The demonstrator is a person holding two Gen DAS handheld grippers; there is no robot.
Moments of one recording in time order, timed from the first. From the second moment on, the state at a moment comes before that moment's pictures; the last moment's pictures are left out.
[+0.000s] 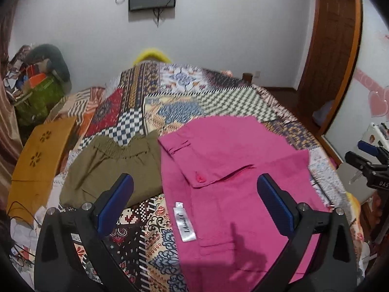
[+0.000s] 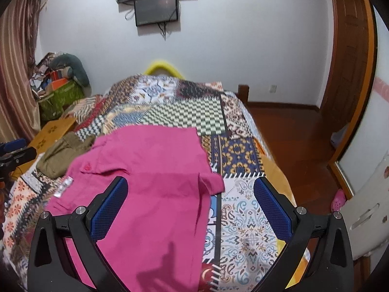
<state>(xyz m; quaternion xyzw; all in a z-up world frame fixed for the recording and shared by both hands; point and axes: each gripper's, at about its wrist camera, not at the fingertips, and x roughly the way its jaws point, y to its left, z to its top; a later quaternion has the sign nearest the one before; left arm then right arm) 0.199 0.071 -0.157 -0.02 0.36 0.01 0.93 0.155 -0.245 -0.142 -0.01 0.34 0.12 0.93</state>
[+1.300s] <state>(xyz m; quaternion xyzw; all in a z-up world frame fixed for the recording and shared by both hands) 0.268 0.071 -0.257 -0.03 0.50 -0.07 0.86 0.222 -0.230 -0.240 0.02 0.46 0.19 0.87</state>
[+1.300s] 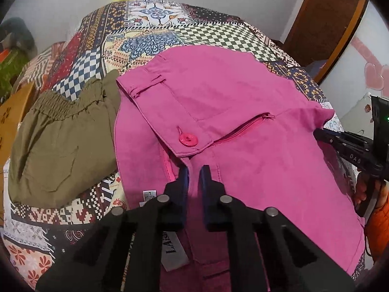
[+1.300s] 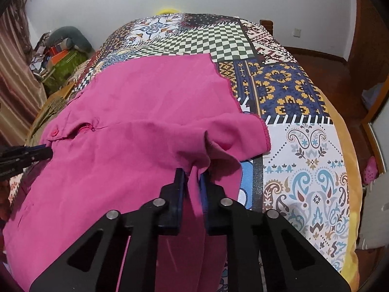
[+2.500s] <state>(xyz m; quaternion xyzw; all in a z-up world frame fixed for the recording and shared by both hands) 0.282 0.105 -0.200 -0.05 0.46 -0.01 0.89 0.222 -0.247 -0.186 -0.01 0.43 0.16 0.89</state>
